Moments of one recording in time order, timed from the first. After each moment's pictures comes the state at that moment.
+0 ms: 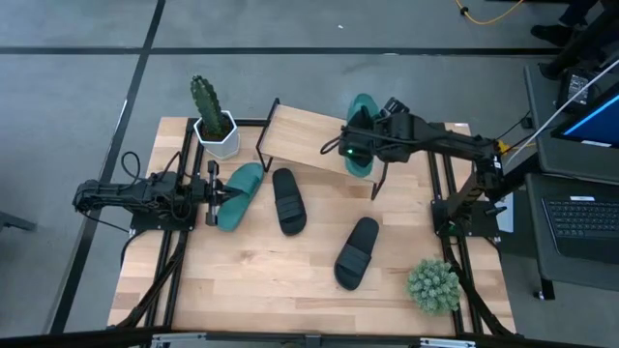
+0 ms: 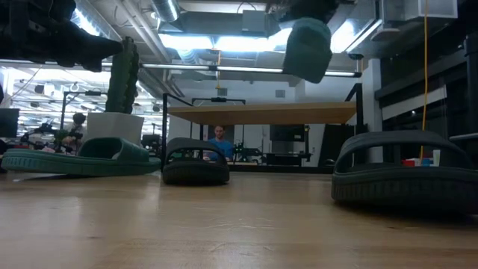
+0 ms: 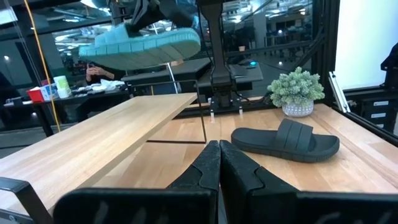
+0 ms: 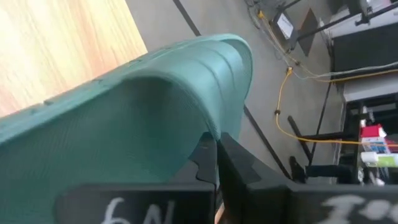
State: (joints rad) left arm -0.02 0.02 0.08 -0.02 -0.12 0.14; right arm -0.11 1.74 1.96 -1.57 0.87 0.38
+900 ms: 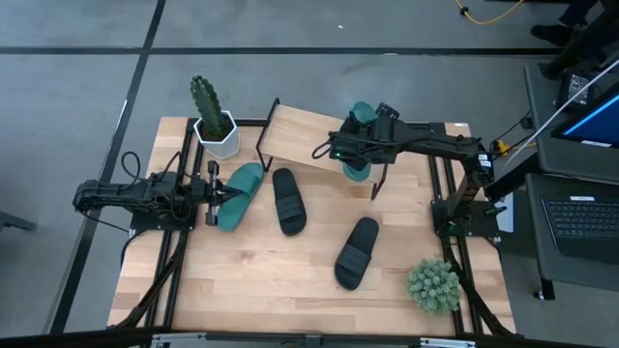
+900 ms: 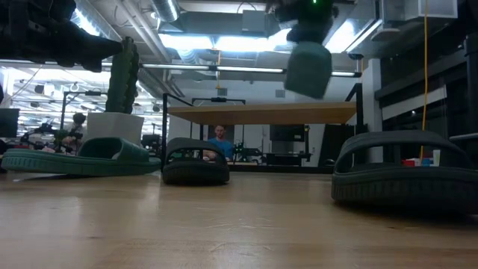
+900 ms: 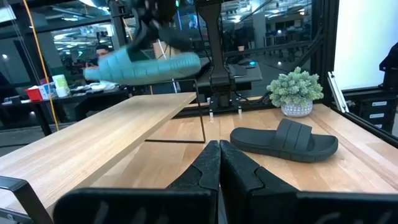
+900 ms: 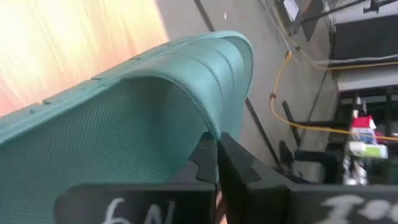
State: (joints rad) left arm -0.02 0.02 0.08 -0.02 -0.11 0.13; right arm -0.14 1.81 1.87 -1.57 0.84 0.38
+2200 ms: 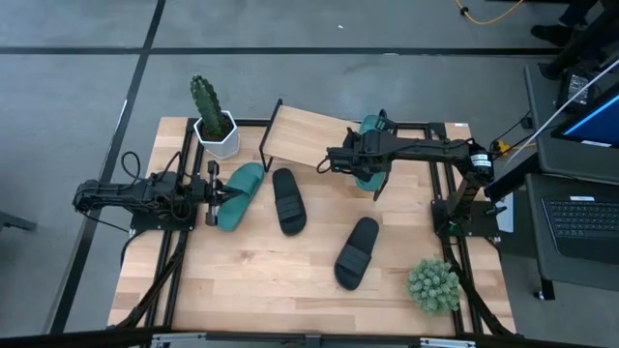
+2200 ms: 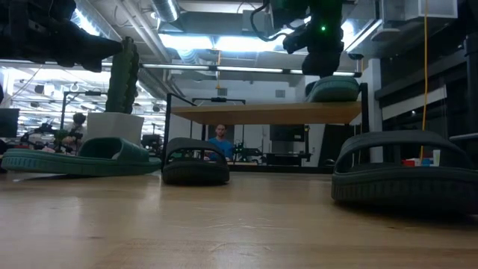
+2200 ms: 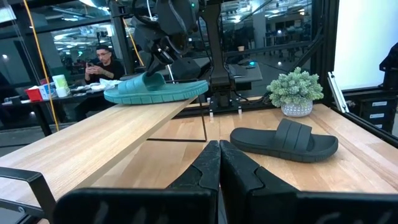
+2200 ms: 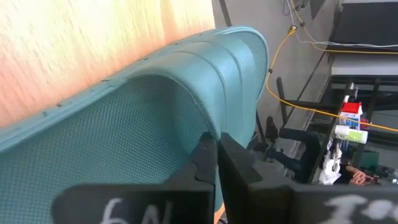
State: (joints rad) left arm -0.02 0.02 0.08 -0.02 -0.11 0.13; right arm -0.14 1.80 1.66 -1.57 0.79 0.41
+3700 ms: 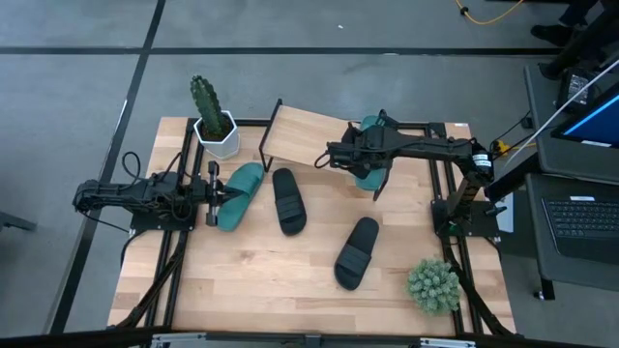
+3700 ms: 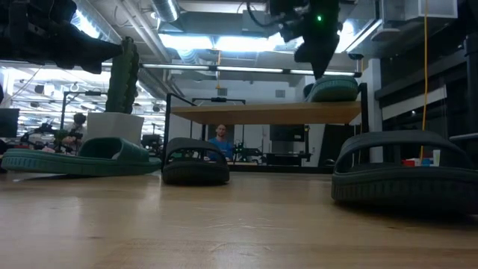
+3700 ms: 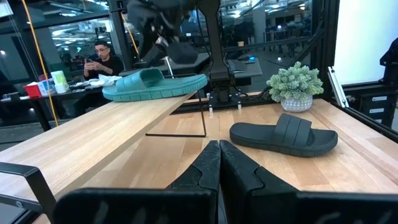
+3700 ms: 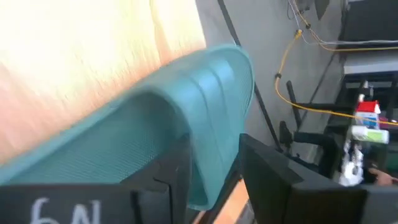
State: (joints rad) left arm -0.02 0.02 0.08 -0.04 -0.11 0.13; right arm -0.14 1.80 1.76 -1.57 0.78 0.43
